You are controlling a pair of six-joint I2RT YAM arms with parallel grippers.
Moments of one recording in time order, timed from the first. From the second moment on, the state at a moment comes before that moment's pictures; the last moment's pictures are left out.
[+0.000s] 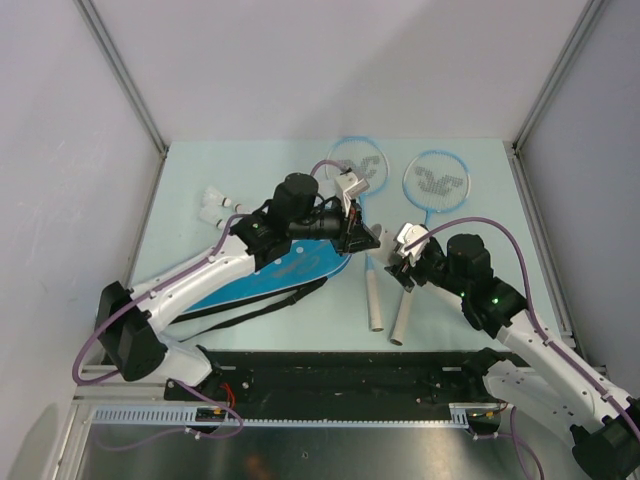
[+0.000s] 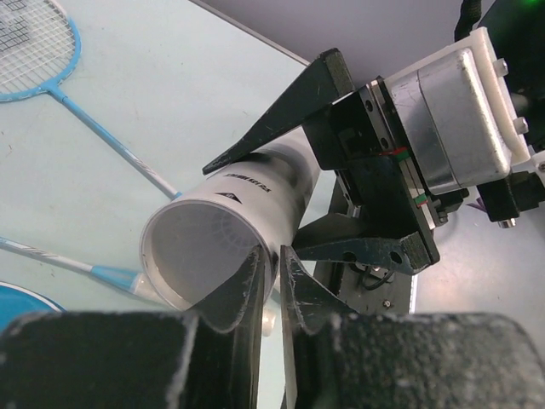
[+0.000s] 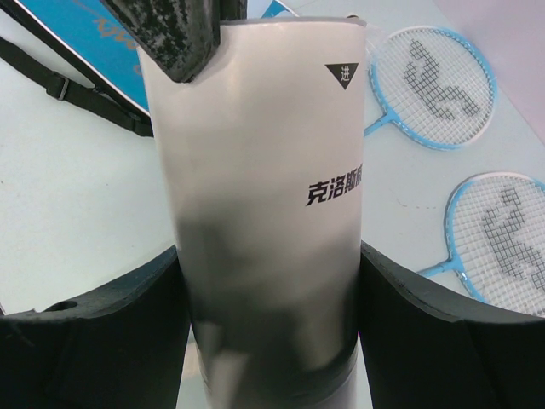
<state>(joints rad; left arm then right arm) -0.81 1.42 1.25 -0.15 0.56 -0.22 0.57 0.78 0.65 -0.20 -0.25 -0.42</state>
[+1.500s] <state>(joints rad) -0.65 1.10 1.14 -0.13 0.61 -0.29 0.70 0.78 0.57 -0.06 0.00 -0.53</state>
